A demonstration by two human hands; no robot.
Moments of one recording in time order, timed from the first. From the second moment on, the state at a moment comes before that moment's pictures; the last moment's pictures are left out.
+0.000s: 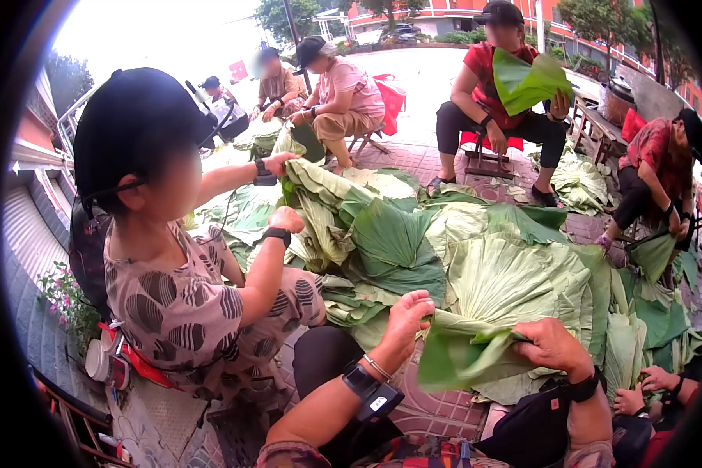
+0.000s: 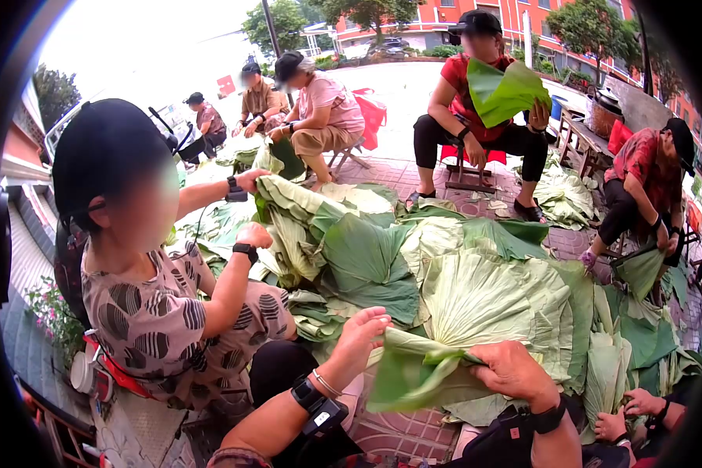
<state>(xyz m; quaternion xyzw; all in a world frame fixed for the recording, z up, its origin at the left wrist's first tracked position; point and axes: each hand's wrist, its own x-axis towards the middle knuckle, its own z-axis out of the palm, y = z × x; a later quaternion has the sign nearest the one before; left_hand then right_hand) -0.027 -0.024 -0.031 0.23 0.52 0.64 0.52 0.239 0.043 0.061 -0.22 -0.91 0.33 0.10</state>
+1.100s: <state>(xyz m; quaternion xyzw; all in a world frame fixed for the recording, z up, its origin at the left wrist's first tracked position) -0.020 -0.025 -0.027 0.23 0.54 0.62 0.52 0.234 0.035 0.070 -0.13 -0.90 0.42 -0.03</state>
